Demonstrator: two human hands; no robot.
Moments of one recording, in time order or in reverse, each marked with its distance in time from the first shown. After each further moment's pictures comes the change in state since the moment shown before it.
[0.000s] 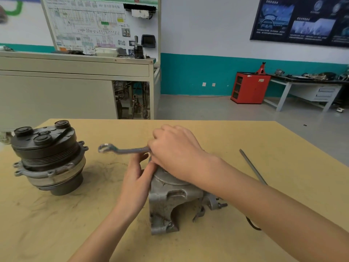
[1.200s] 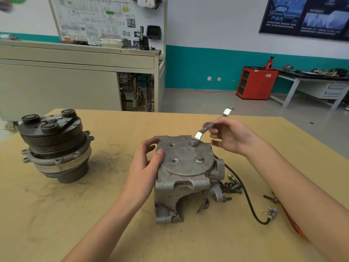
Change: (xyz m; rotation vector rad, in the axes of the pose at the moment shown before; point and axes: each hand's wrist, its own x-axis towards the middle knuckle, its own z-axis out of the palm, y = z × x) left_hand -0.001 -0.001 0.000 -0.052 -0.014 -0.015; right_hand -0.042 0.128 0.066 1.791 -0.085 0.883
